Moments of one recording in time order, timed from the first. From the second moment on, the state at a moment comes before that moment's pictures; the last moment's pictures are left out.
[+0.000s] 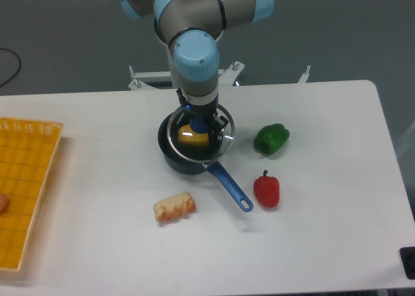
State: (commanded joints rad) arm 2.39 -1.68 -1.87 -1.27 1.65 1.11
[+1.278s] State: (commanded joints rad) arm 2.33 -1.69 -1.93 -1.19 1.69 1.10
